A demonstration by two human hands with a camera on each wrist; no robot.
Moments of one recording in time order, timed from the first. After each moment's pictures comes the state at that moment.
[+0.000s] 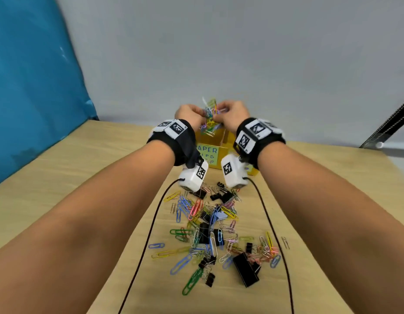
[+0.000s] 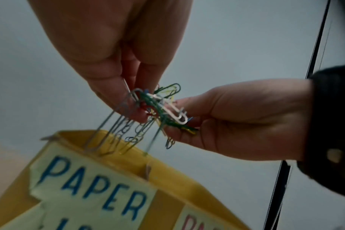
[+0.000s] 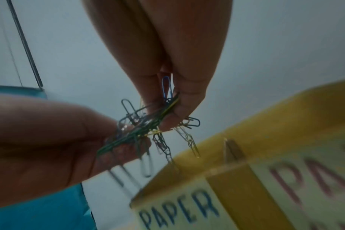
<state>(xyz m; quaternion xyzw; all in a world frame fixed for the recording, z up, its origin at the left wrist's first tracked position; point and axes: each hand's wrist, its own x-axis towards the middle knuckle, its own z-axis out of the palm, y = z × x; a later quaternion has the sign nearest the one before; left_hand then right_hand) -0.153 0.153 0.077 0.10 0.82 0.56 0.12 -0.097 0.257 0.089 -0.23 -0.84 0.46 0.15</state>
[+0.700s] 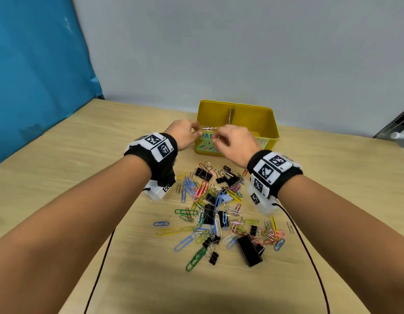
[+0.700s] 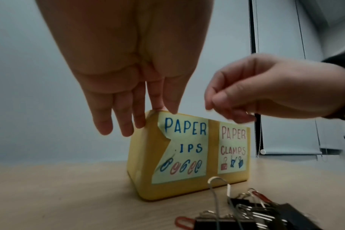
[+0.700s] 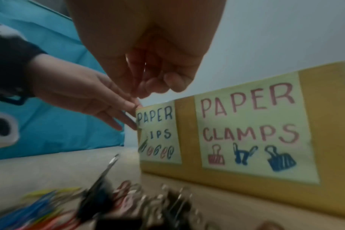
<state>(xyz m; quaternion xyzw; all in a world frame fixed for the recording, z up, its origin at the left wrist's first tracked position) -0.116 0.089 0.040 0.29 0.92 0.24 0.12 -0.019 0.223 0.040 -0.02 -0.98 0.17 0.09</state>
